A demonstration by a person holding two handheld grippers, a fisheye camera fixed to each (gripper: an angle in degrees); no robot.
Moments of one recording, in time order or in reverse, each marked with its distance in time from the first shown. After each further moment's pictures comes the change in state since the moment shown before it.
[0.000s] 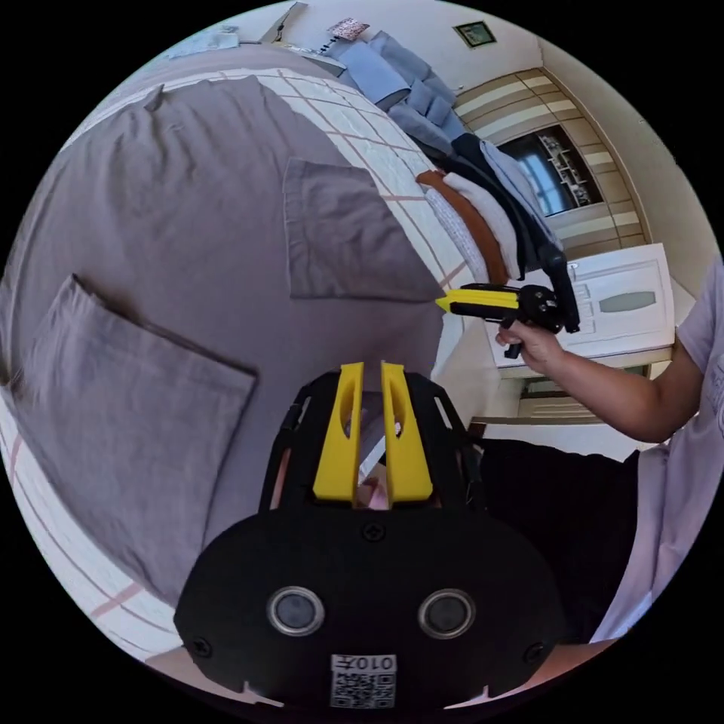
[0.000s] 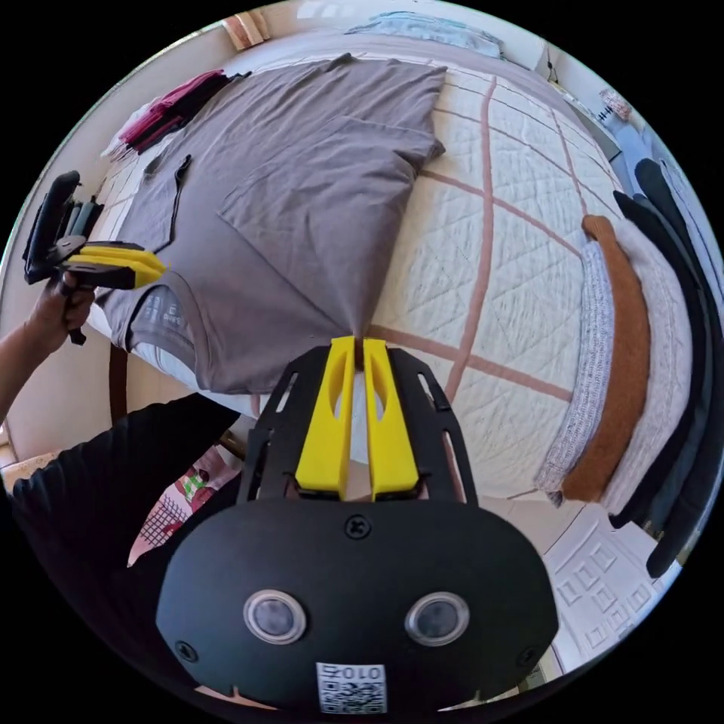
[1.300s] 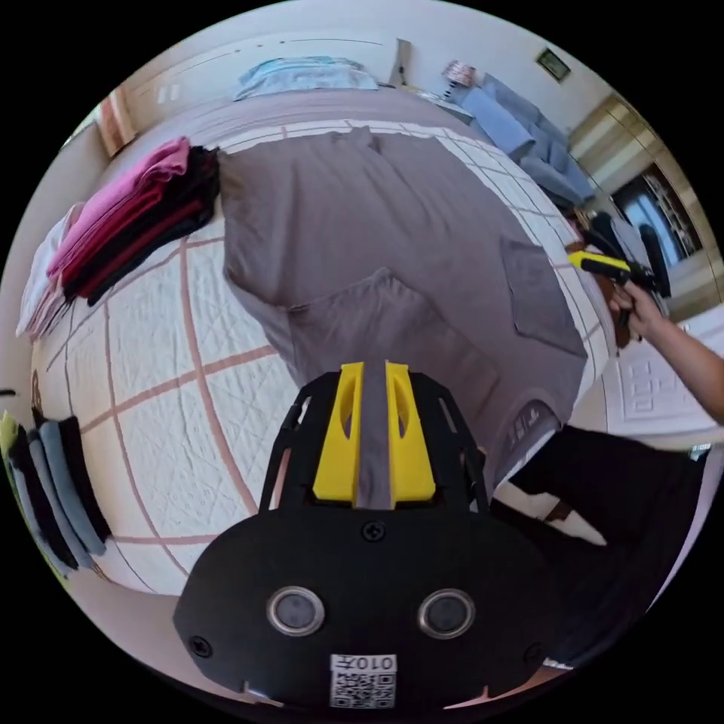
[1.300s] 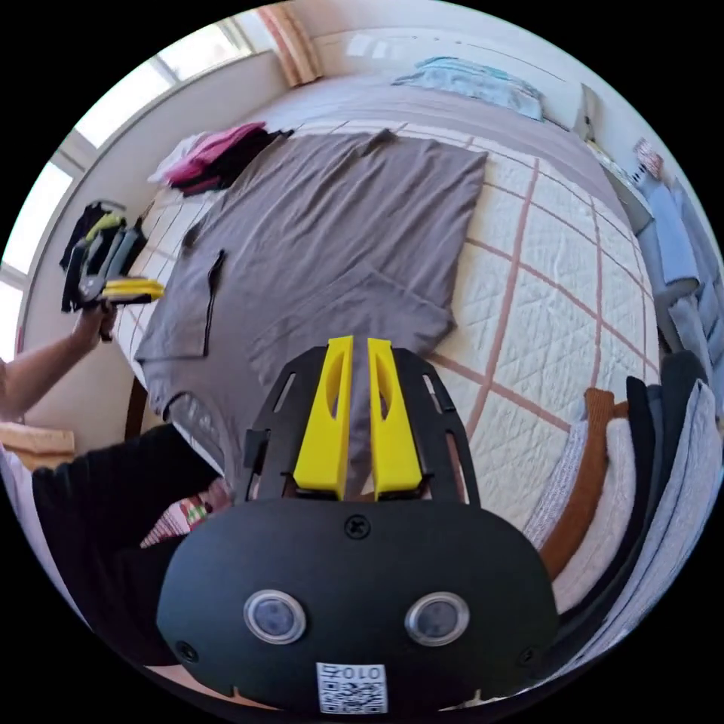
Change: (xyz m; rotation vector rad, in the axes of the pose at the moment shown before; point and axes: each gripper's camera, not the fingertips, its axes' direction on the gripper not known) left arm 0.090 -0.029 -0.178 0.113 -0.443 -0.146; right arm -0.047 -0.169 -0.049 0.140 -0.090 -0.248
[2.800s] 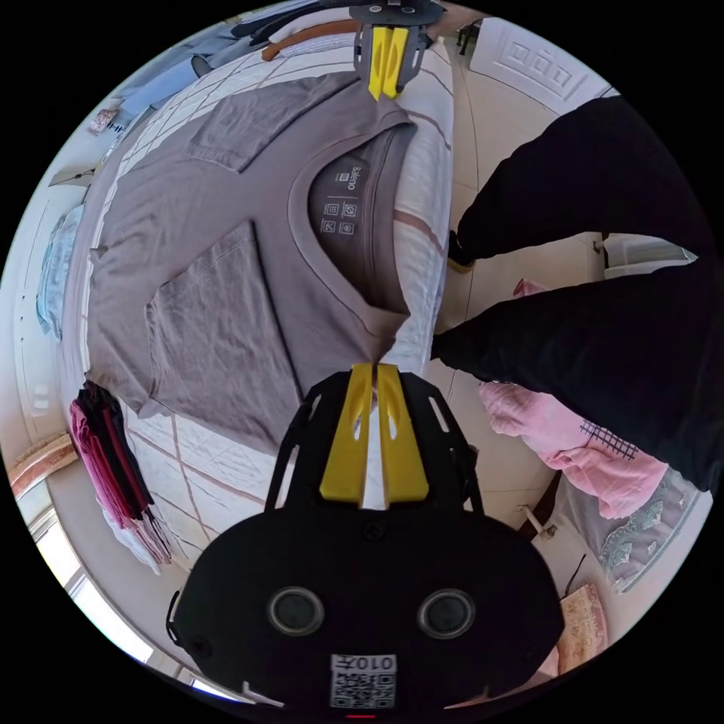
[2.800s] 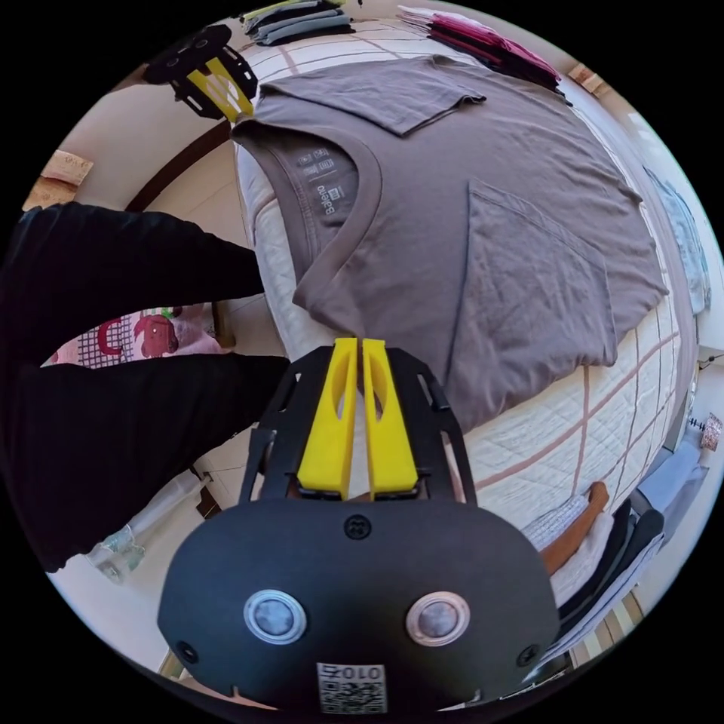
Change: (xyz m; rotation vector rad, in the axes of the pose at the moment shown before) left arm 0.305 0.053 0.096 -0.338 -0.232 0.897; right arm -0.102 0.029 0.099 -0.270 0.113 -0.633
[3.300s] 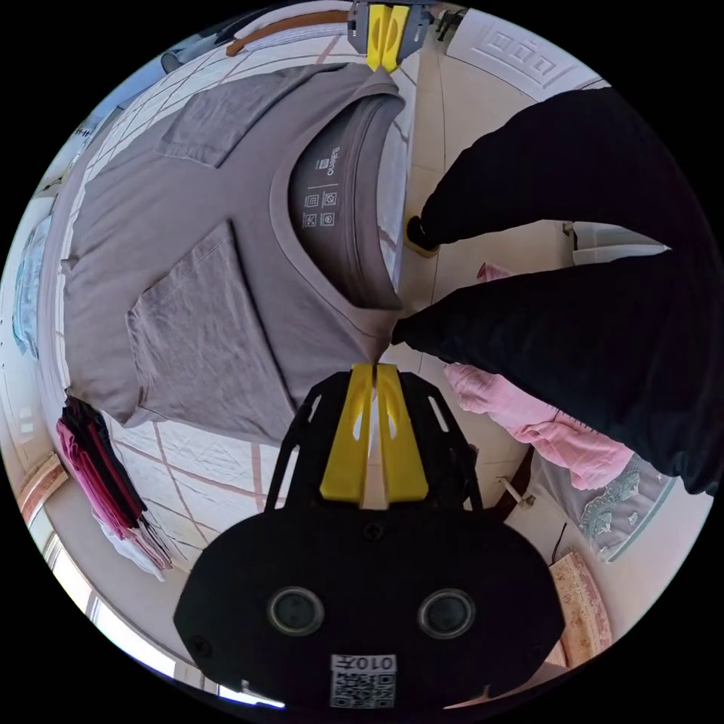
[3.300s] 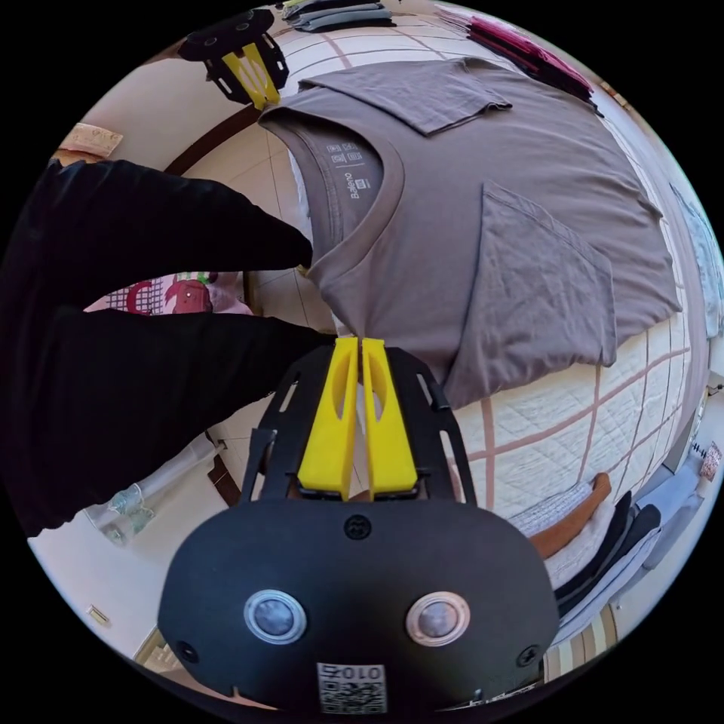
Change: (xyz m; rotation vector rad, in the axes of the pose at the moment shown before) left arm -0.013 -0.043 0.023 -0.076 0.112 0.069; right arm 0.009 0.028 -0.005 -0.063 -0.079 -0.069
